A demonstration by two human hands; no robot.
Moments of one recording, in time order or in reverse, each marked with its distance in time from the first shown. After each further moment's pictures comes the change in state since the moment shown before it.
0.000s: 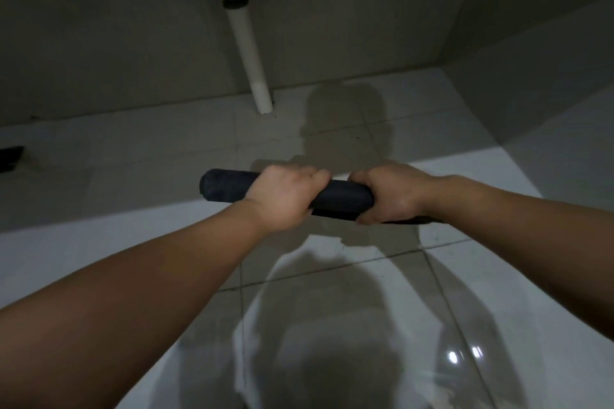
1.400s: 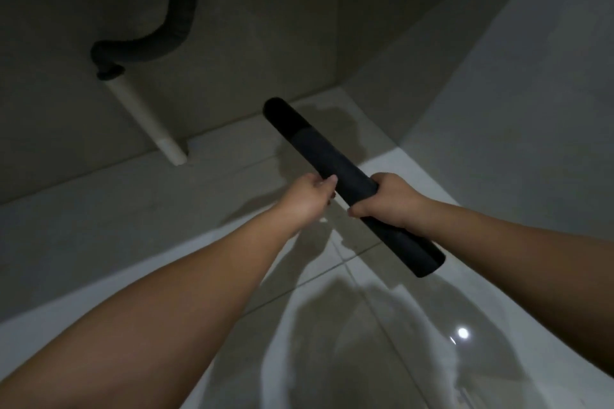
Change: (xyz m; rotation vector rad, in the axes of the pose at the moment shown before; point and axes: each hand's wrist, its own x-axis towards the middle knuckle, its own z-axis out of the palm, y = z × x) left_hand 0.157 0.160 -0.022 -1.224 -0.202 -0.595; right_hand -0.113 0.132 0.007 0.837 0.366 0.555
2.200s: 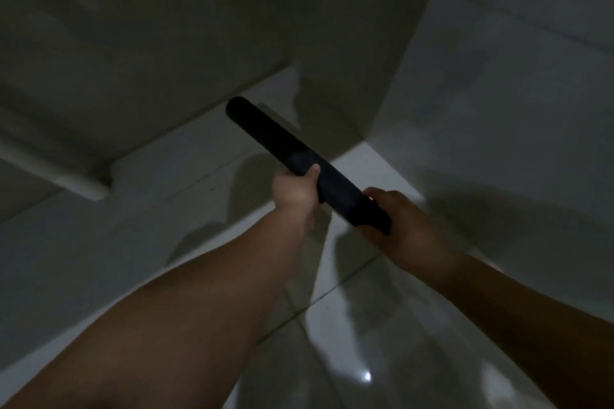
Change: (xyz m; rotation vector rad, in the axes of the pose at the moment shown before) left_hand 0.185 0.018 0.138 -0.520 0.349 -0.262; right_hand 0.097 0.155 -0.050 -0.032 0.192 -0.234
